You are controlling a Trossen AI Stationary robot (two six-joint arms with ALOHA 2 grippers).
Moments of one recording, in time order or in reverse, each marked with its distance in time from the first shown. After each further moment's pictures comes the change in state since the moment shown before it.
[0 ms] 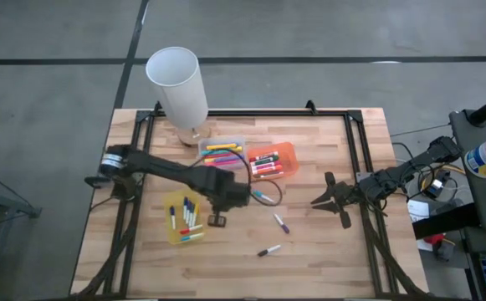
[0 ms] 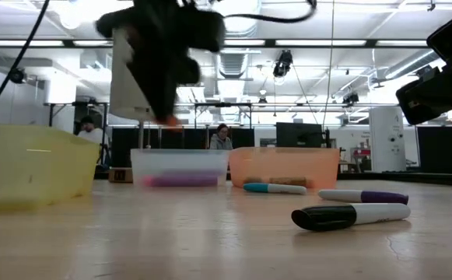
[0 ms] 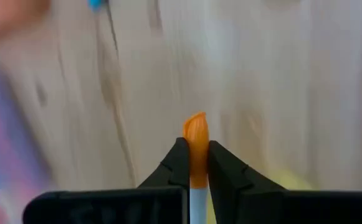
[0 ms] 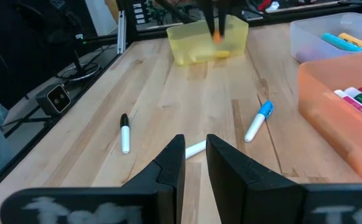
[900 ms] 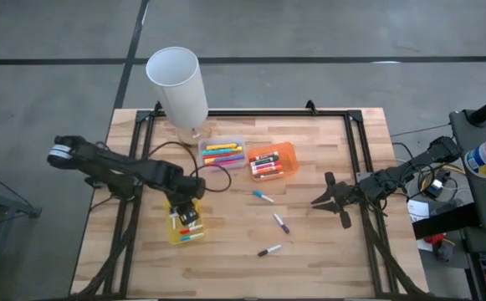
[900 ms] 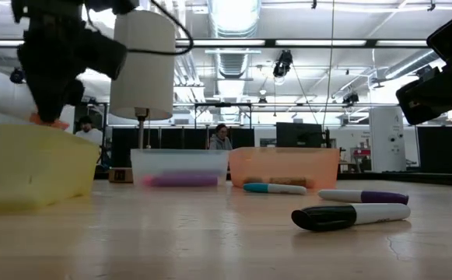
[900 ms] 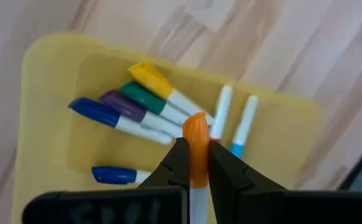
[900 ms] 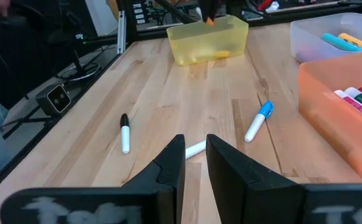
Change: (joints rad) left arm -0.005 -0.521 -0.606 0.156 0.213 -0.705; right arm 0.000 0.000 0.000 0.000 0.000 0.000
